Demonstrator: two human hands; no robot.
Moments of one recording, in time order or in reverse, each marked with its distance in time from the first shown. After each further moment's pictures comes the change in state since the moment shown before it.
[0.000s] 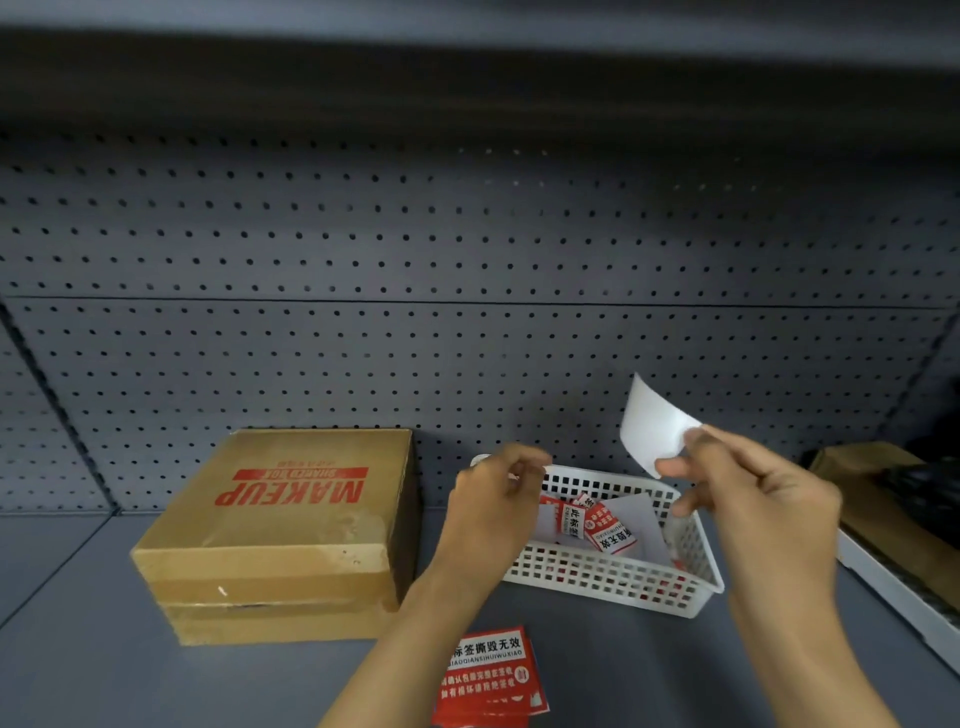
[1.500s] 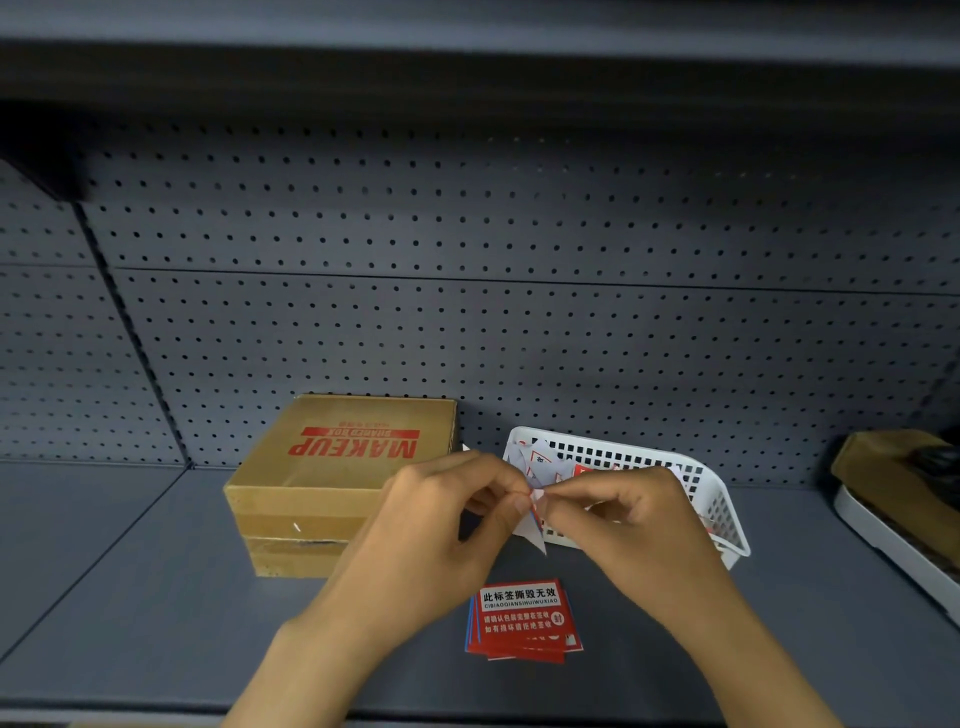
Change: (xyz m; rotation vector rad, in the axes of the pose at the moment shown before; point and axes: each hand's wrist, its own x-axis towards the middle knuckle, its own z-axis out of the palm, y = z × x) left_hand -0.098 0.004 -0.102 0.242 0.035 0.462; right_hand -0.075 -0.013 0.040 -0.310 -0.706 -0.189
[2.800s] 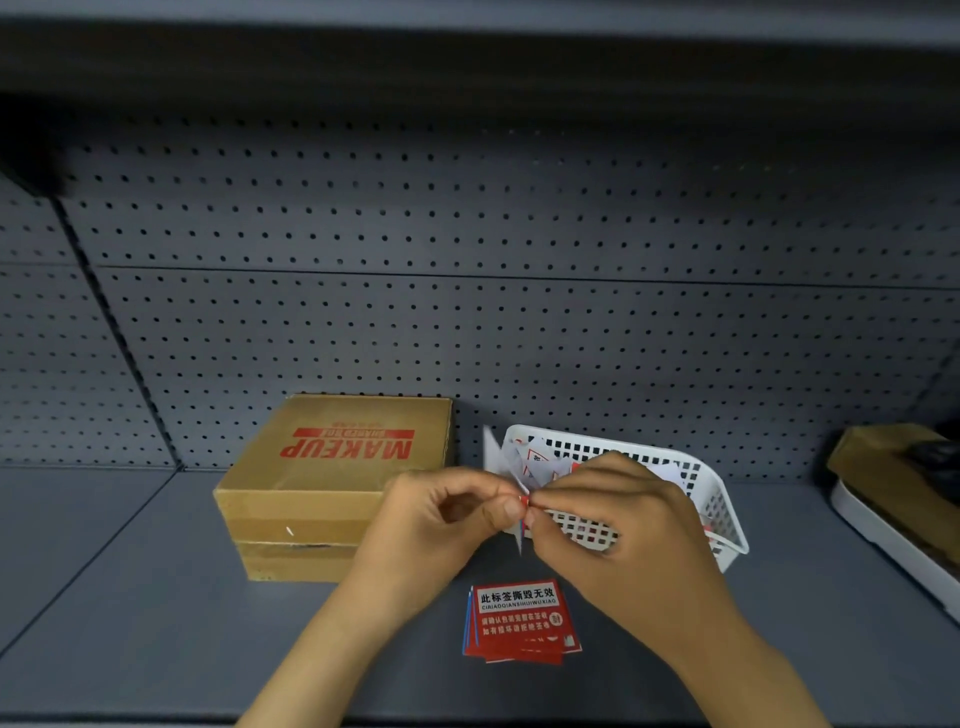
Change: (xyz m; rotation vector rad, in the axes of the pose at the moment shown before) left_hand 0.002 -0.017 0.015 -0.554 -0.016 -0.245; right_hand 0.001 0.020 0.008 -0.434 0.200 -0.442
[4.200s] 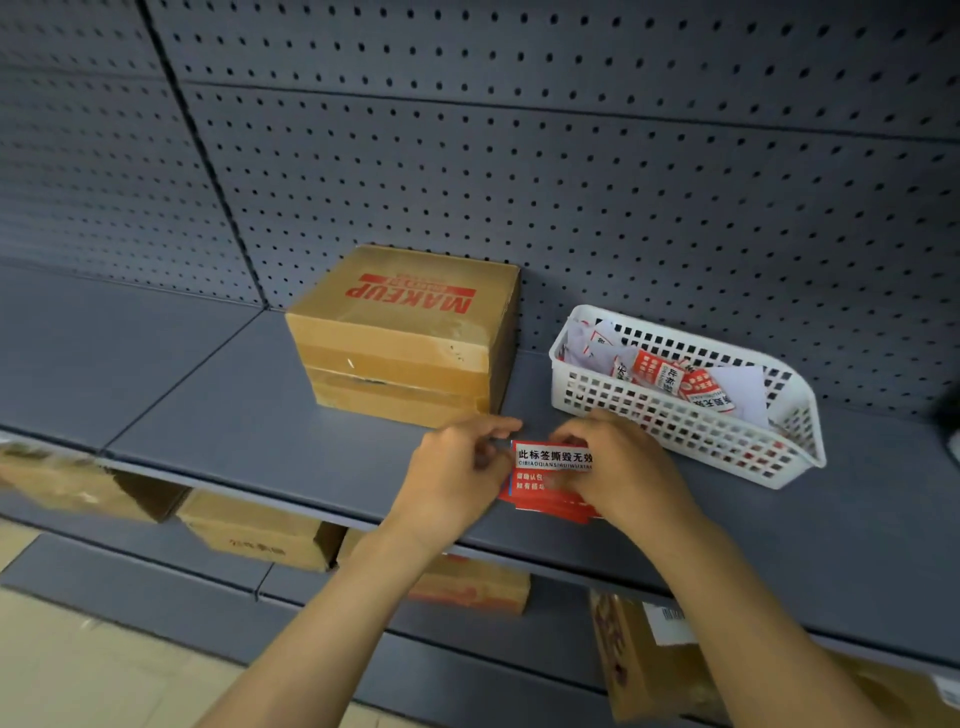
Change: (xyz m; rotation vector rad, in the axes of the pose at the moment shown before) left_hand -0.053 -0.086 0.033 0.513 0.187 -0.402; right_hand -0.043 0.056 0.075 -0.152 -0.717 0.341
